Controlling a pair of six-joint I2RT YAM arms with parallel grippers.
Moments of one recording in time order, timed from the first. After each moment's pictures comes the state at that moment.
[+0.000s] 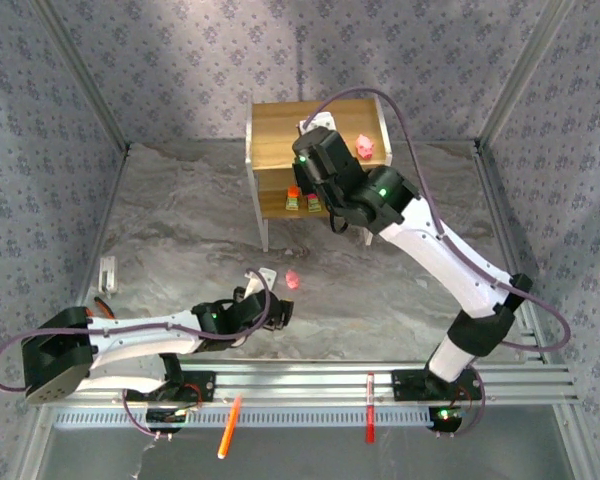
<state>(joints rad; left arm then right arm) -1.19 1.17 0.50 -0.19 -0.51 -0.67 0.89 1.67 2.05 -0.96 0.57 0.28</state>
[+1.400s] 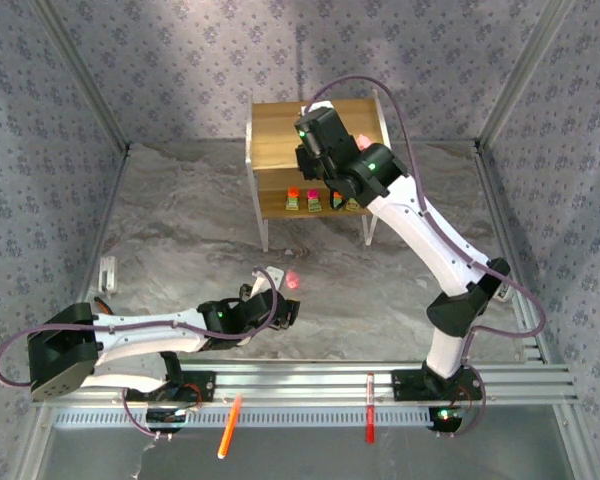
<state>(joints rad) -1.21 1.20 0.53 -0.19 -0.52 -0.65 0.78 1.79 2.15 -1.01 0.47 0.27</state>
